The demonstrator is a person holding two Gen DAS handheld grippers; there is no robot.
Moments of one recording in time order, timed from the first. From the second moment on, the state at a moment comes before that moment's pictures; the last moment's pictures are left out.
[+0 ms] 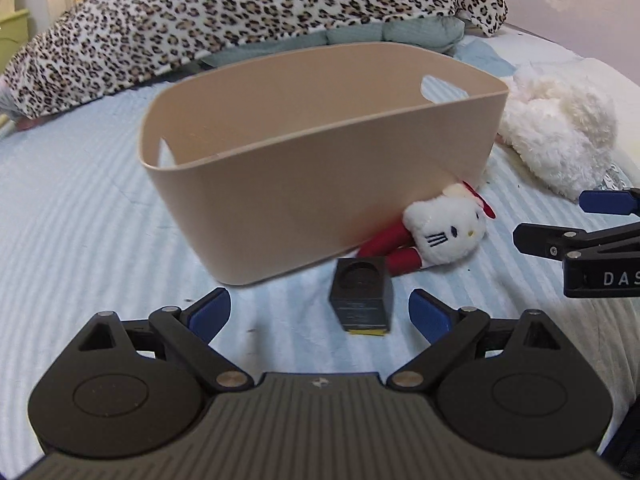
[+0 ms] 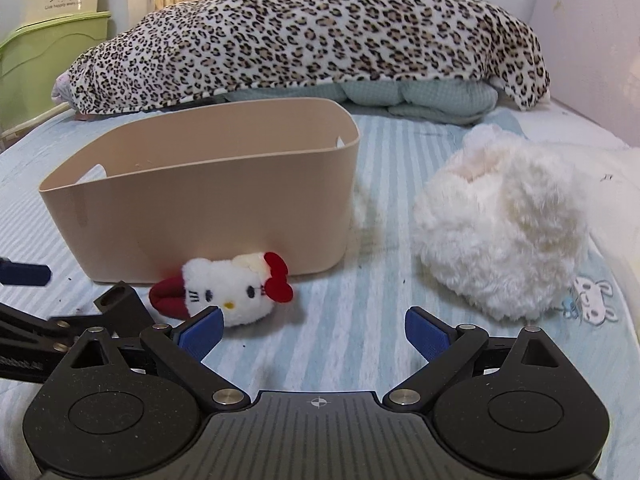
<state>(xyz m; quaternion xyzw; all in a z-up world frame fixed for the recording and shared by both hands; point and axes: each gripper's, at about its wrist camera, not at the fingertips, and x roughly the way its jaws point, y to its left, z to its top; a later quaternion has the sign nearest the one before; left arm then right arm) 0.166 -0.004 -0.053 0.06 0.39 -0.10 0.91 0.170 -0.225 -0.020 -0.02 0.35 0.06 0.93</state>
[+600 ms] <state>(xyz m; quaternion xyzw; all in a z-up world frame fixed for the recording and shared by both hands) 0.186 0.007 -0.073 0.02 0.39 -0.12 0.91 0.205 -0.175 -0.046 -0.06 0.36 0.10 0.92</state>
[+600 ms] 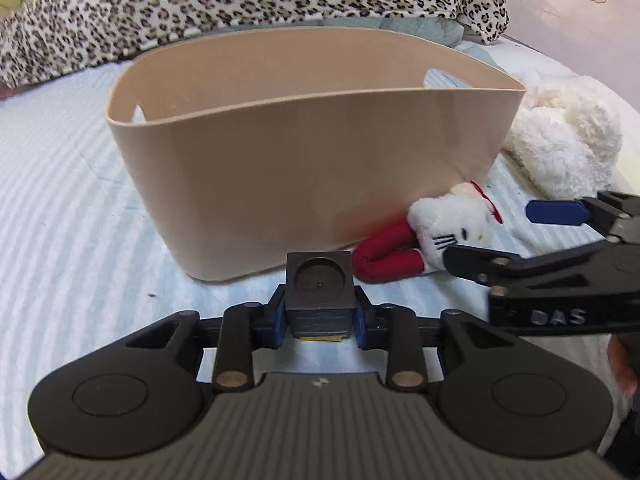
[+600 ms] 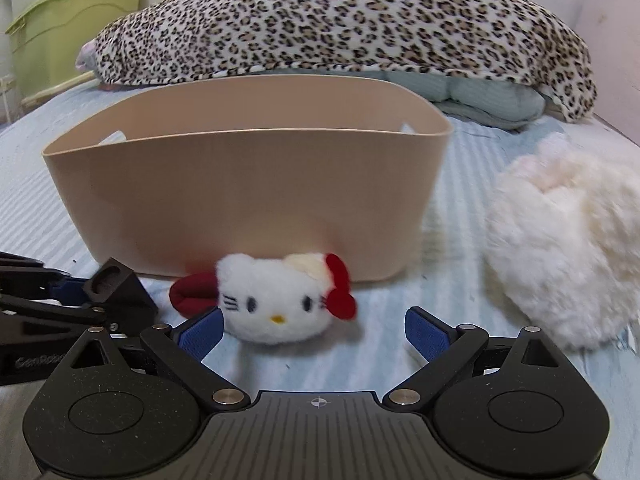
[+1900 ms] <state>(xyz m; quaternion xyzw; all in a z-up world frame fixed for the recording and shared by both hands) 0.141 0.029 0.001 0.02 0.29 -0.11 0.95 0.155 -0.197 0.020 0.00 0.25 0.13 0.96</state>
